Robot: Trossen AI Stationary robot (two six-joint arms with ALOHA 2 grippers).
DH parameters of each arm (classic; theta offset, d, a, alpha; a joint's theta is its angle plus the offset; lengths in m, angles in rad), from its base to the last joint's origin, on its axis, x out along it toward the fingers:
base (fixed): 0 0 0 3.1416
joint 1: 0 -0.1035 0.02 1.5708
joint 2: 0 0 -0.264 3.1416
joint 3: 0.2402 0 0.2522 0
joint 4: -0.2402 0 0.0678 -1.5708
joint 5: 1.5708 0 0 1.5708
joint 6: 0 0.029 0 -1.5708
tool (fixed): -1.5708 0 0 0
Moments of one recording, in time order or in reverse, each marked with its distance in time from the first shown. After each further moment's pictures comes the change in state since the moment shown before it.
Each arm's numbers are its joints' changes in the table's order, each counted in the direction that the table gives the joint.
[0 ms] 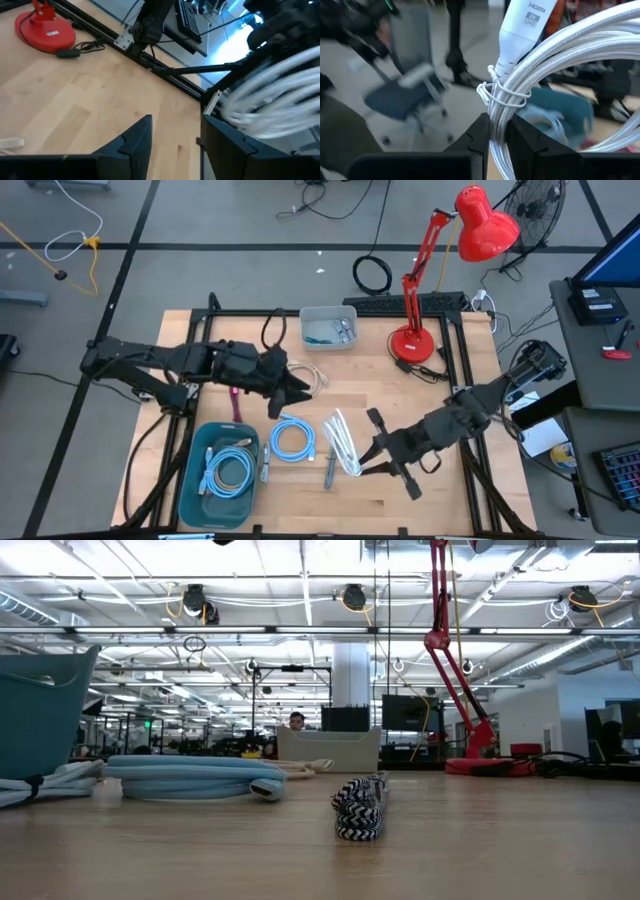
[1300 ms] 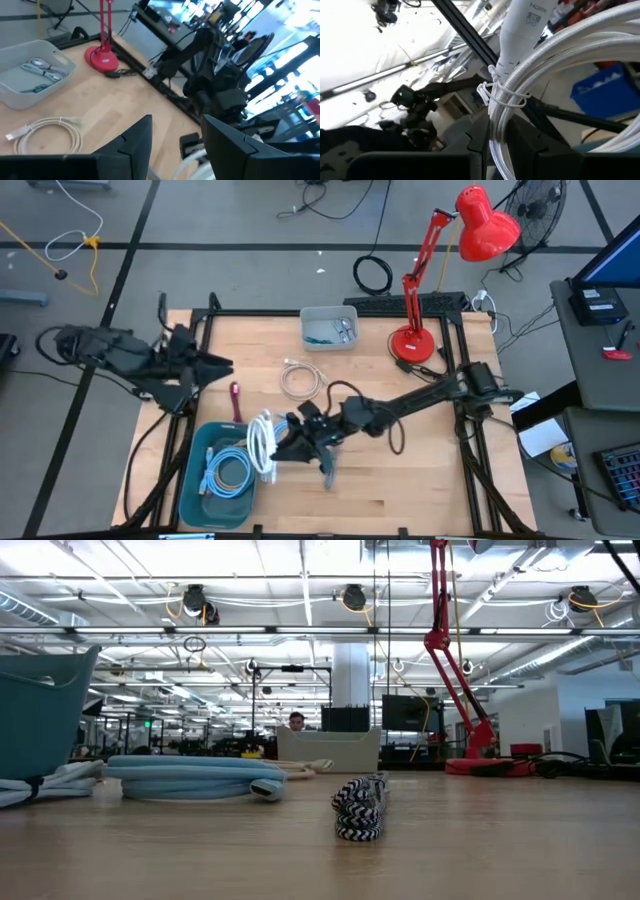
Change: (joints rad) left arm 0.306 -0.460 0.000 -0.416 0.504 -0.205; right arm 0.286 0.581 0.064 1.046 0.301 0.700
